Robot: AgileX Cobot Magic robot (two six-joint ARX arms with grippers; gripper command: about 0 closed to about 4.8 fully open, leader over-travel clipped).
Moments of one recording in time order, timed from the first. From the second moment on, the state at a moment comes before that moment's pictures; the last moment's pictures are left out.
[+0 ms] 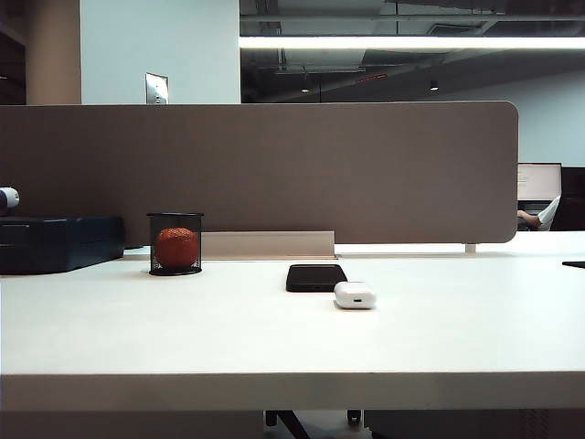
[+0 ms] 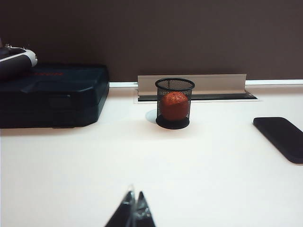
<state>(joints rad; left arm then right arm) -0.05 0.01 0.01 0.05 0.02 0.03 -0.04 0.95 1.52 -1.32 -0.46 0.22</state>
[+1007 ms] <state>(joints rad) -0.05 0.01 0.01 0.05 0.02 0.03 0.45 1.37 1.52 -1.00 -0.25 0.30</state>
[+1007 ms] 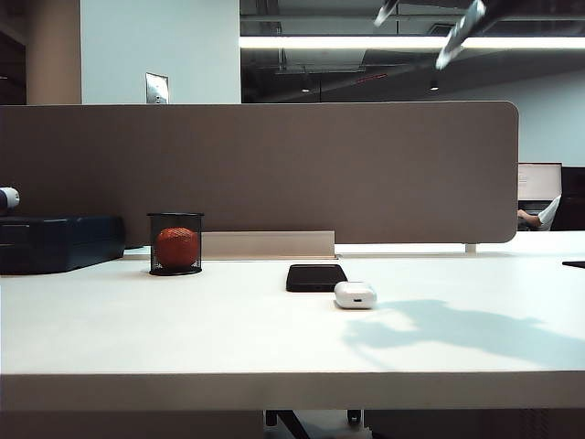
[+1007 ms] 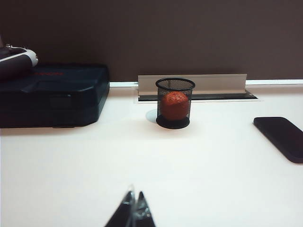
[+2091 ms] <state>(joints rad) -0.05 0.01 0.01 0.04 0.02 0.03 0.46 1.83 1.52 -0.74 -0.13 0.30</state>
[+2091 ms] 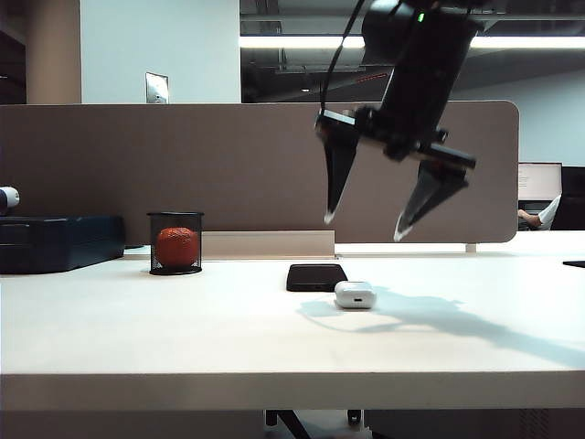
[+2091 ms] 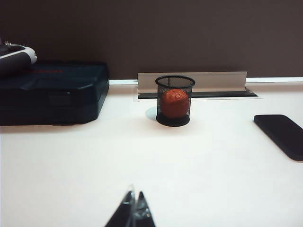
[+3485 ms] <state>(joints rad) -0.05 0.01 0.01 0.00 0.02 0.03 0.48 2.03 1.52 -0.64 -0.09 0.36</state>
